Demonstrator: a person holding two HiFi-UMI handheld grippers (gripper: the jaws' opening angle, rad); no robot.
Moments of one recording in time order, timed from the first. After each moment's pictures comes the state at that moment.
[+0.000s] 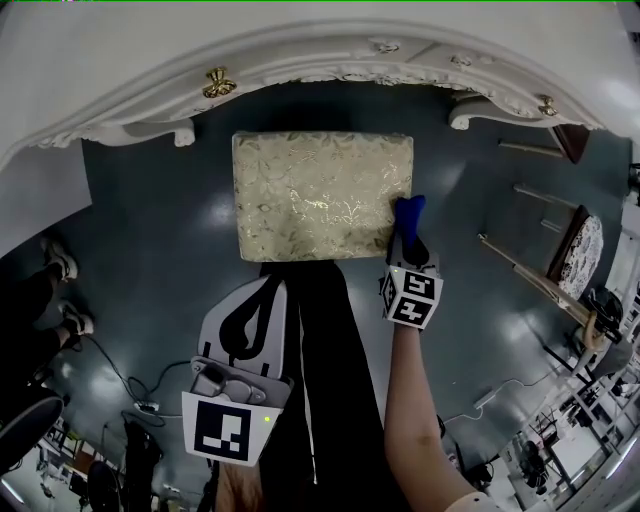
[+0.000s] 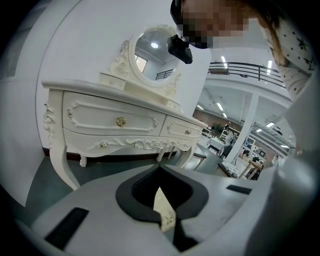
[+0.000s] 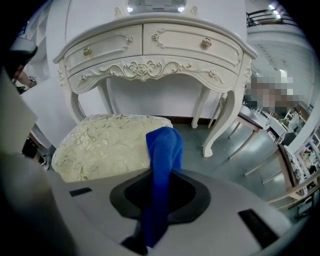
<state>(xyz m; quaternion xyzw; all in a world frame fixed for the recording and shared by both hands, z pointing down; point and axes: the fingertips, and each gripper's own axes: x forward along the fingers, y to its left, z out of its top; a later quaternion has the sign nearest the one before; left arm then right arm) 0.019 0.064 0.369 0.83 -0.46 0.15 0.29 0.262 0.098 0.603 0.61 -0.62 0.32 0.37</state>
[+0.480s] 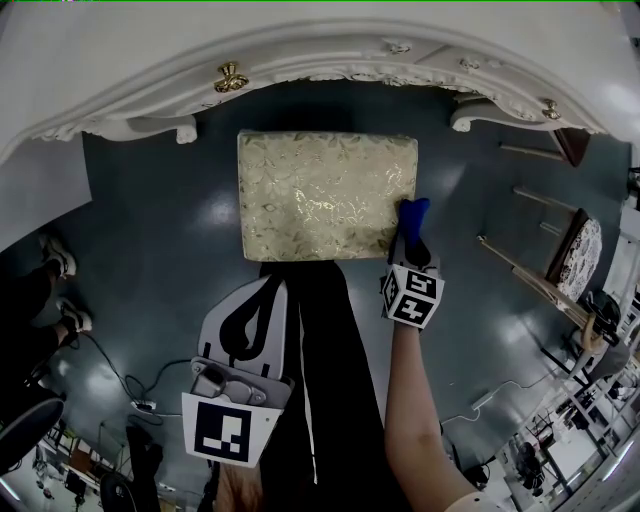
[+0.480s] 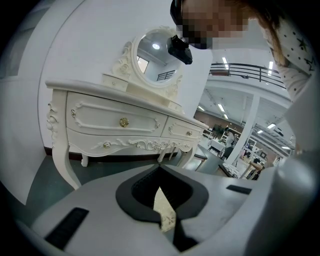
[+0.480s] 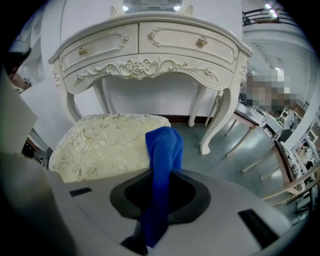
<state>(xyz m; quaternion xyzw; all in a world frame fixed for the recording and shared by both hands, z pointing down) 0.011 0.067 0.369 0.82 -0.46 0.15 0.29 0.264 0.101 0.606 0.63 -0.60 0.32 0.37</state>
